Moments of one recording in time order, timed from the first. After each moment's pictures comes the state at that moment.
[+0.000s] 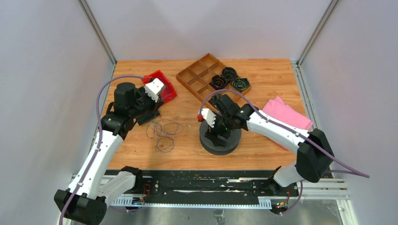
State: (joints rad) left arm -0.24 0.95 0.98 -0.47 0.40 0.34; right arm 0.78 1.44 1.09 -0.72 -0.35 -0.48
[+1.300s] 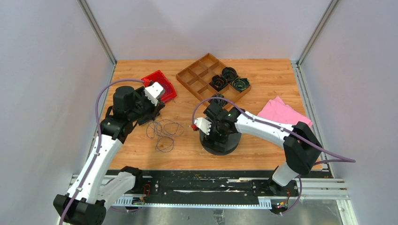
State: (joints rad) left arm -0.24 0.90 0.94 -0.46 0.44 0.34; right arm 0.88 1.59 1.13 -0.80 -0.21 -0.45
